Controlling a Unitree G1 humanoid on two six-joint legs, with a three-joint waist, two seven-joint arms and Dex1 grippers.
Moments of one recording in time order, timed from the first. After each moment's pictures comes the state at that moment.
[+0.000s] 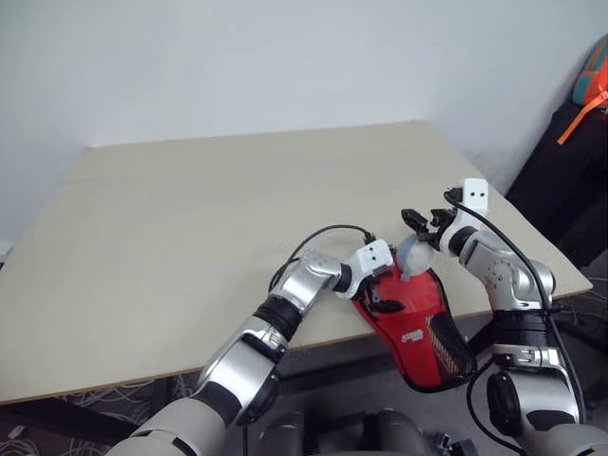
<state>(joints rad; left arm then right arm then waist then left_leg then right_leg) -0.83 0.00 -0.40 0.79 0.06 0.21 -0.99 -0.59 -0.31 -0.19 0.17 0.35 0.74 0.32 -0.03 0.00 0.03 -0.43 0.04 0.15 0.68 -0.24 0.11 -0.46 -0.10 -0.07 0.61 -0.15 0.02</state>
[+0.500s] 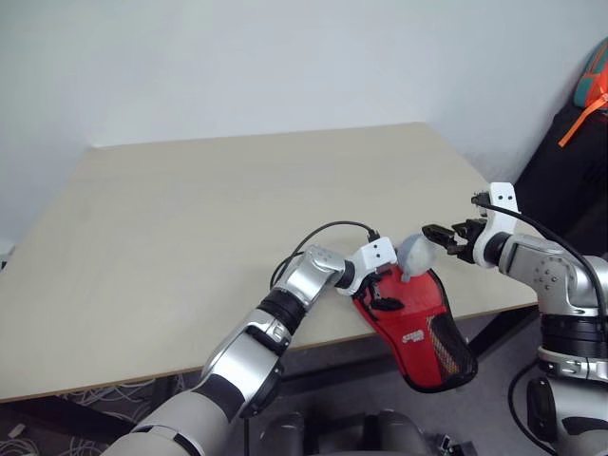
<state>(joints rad) -0.85 0.00 -0.42 0.80 0.08 0.24 -1.00 -0.53 -0.50 -0.21 0.00 0.46 1.13 0.40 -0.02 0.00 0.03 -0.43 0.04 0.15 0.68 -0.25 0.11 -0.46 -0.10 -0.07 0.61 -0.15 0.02</state>
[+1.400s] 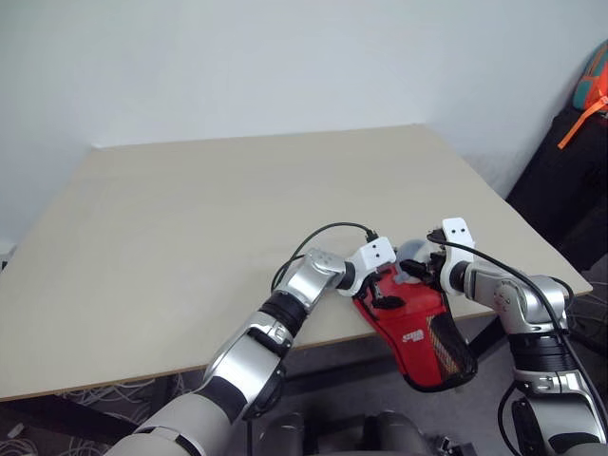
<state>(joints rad) -0.84 -0.02 -0.39 0.83 0.08 0.23 -0.95 -0.46 -0.42 -0.04 0.02 0.37 1.04 0.37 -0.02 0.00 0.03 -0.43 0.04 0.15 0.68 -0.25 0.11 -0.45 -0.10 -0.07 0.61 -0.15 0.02</state>
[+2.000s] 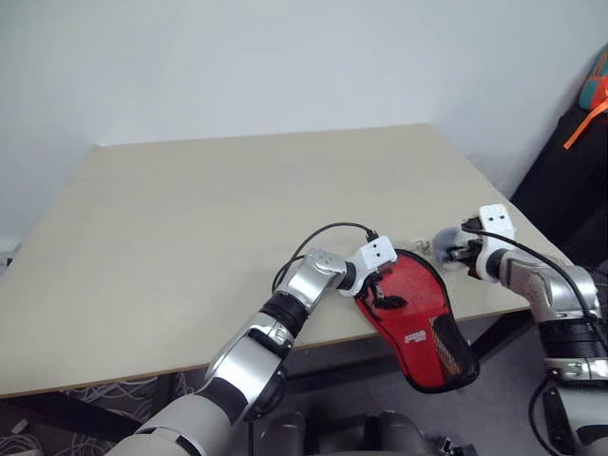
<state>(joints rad) -0.83 -0.02 -0.38 0.81 0.08 0.25 -0.95 -0.50 -0.63 -0.04 0.18 0.29 0.89 0.44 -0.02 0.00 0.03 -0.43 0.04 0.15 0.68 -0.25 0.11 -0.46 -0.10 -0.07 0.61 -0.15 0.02</state>
